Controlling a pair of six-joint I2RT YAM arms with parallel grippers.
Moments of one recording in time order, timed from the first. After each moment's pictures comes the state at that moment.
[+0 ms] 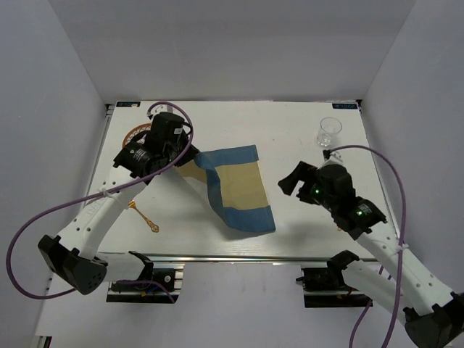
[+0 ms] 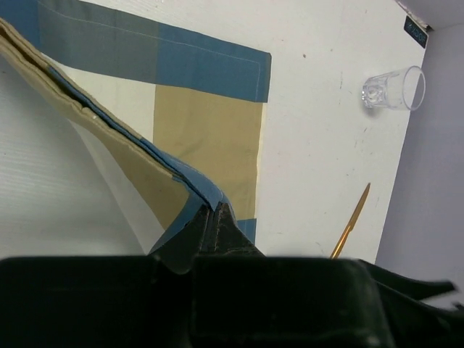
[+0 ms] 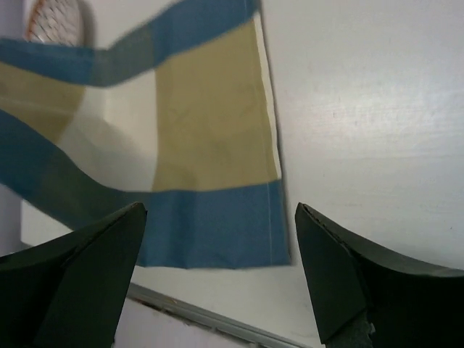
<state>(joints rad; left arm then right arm) -0.55 1.28 1.41 -0.82 -0.21 -0.89 0.55 0.77 0.78 -0.51 0.09 0.72</state>
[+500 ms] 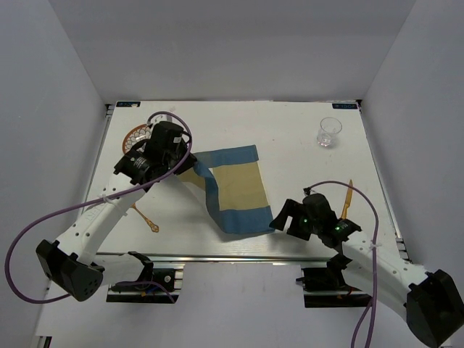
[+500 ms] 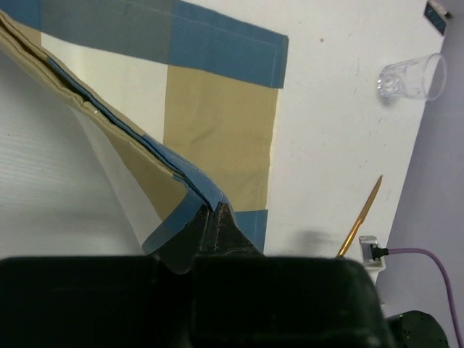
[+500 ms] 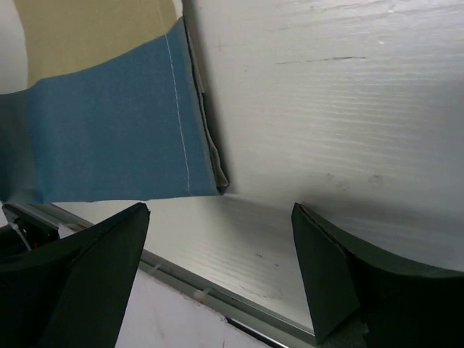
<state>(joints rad) -0.55 1.22 1.30 -0.79 -0.19 -0.91 0.60 0.80 0.28 -0.30 -0.15 0.86</state>
